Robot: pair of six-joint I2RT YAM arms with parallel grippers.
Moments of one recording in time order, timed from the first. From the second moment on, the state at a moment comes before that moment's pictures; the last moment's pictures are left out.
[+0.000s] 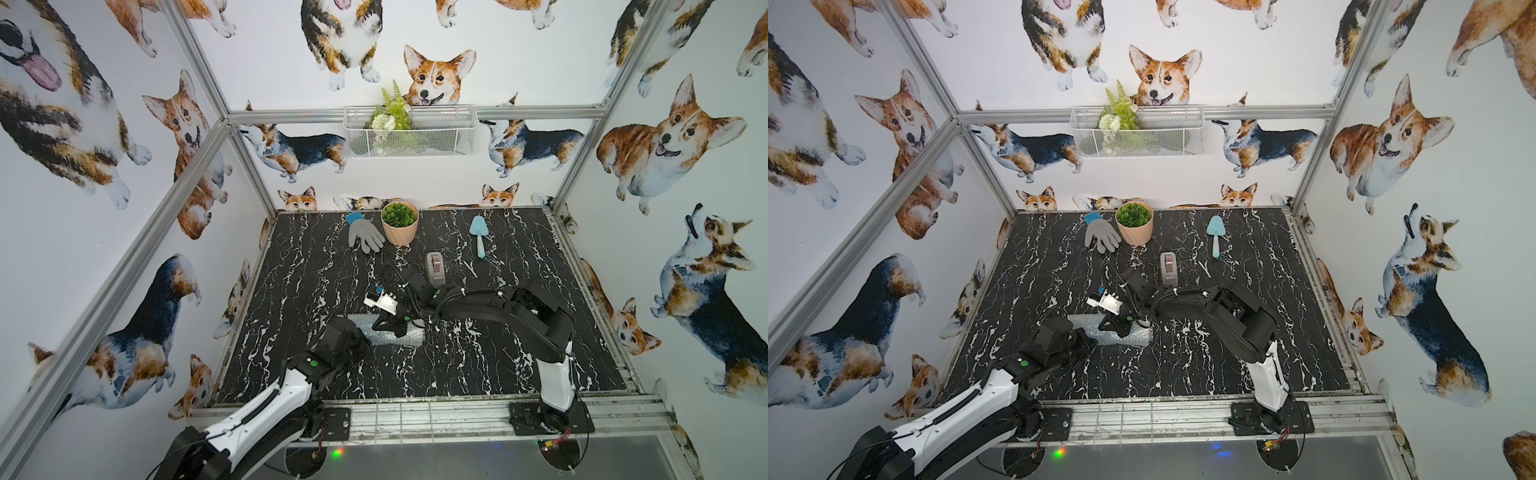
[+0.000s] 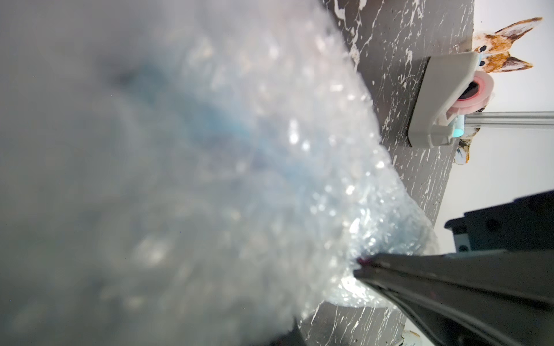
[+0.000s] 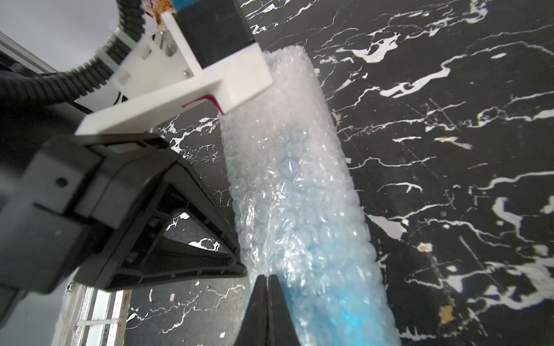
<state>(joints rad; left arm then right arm) -0.58 0.82 0.22 -0.23 0.09 -1.25 0.95 2.00 1.23 -0.04 -0.61 -0.13</state>
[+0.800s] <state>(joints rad) -0.58 0.92 0.27 -0.25 0.10 -1.21 0.95 1.99 1.20 -0.01 -0.60 -0.13</state>
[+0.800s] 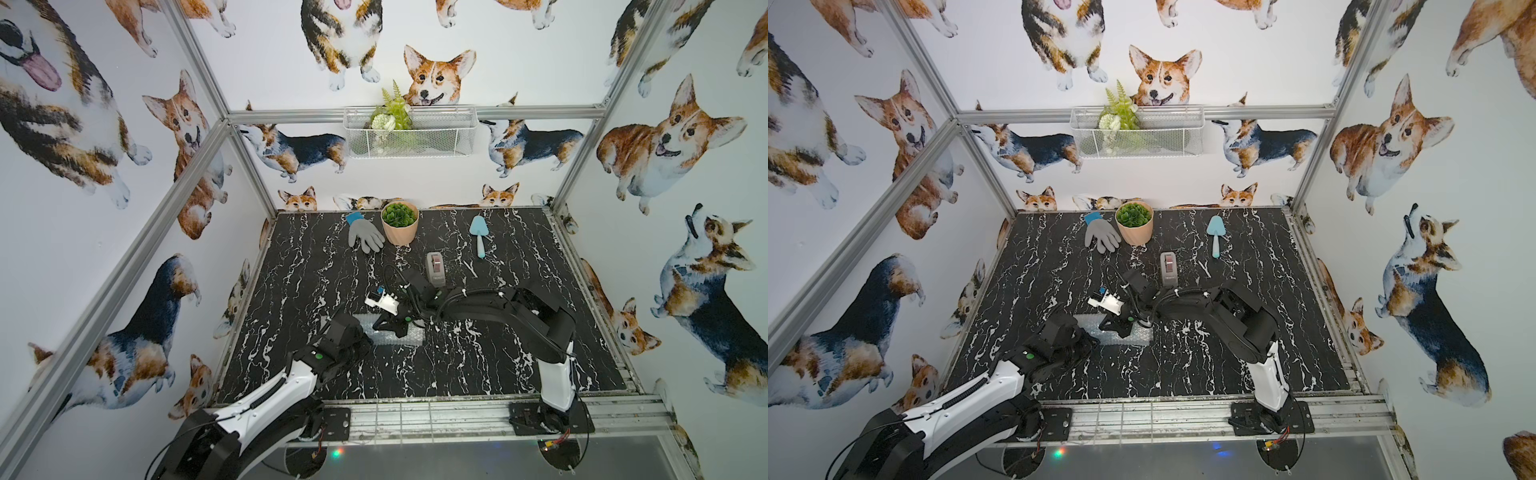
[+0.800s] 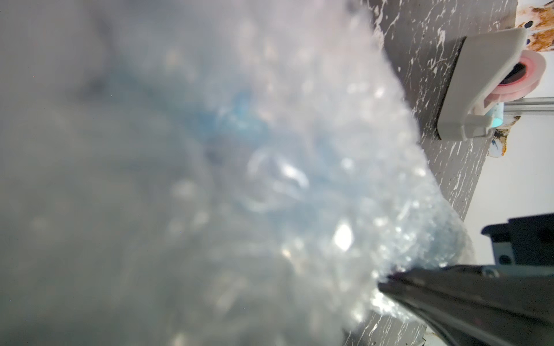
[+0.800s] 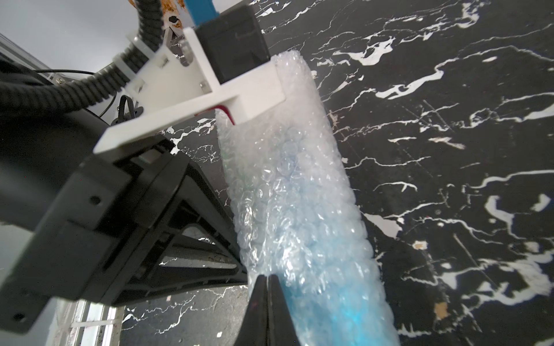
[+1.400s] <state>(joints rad) -0.53 0.86 0.45 -0.57 0.12 -1.09 0.94 1.99 1.20 0.01 -0.60 -0.13</state>
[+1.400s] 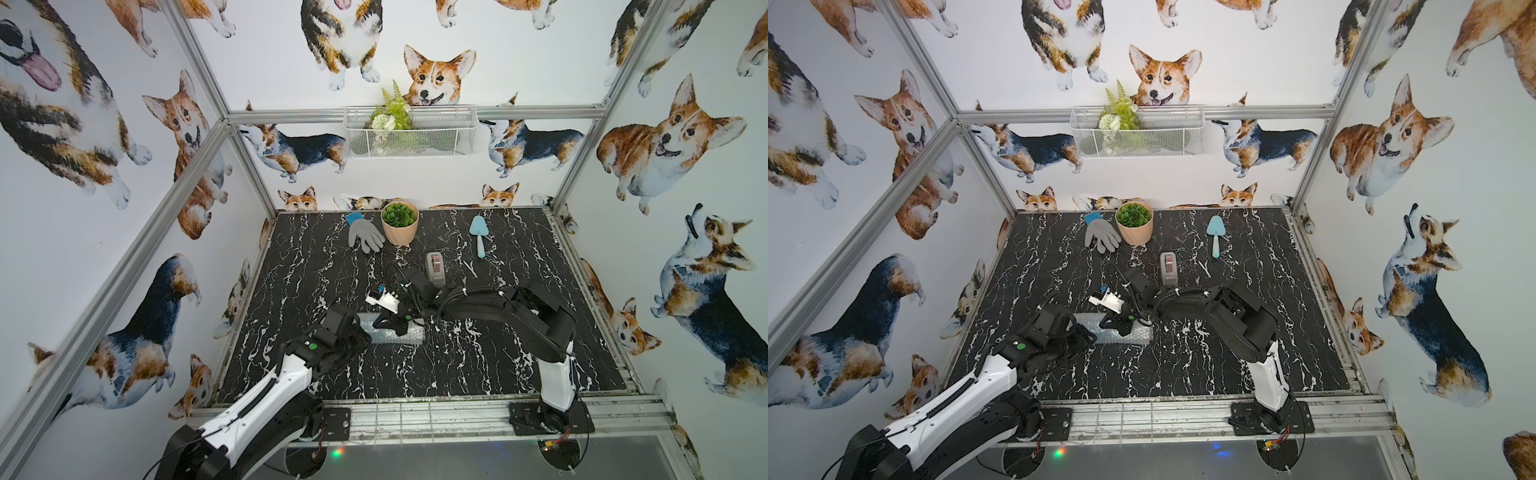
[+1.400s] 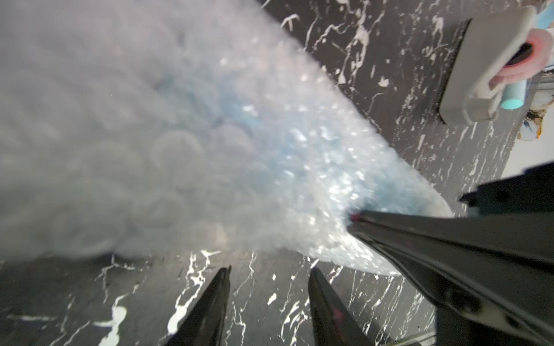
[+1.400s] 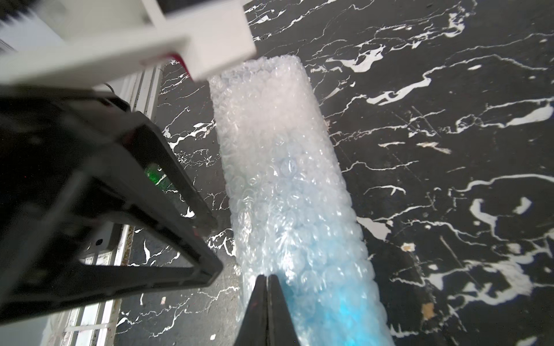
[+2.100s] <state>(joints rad) -0.51 1.11 0.45 -0.26 0.30 -1.15 0.93 2.00 1.20 0.02 -0.62 -0.11</state>
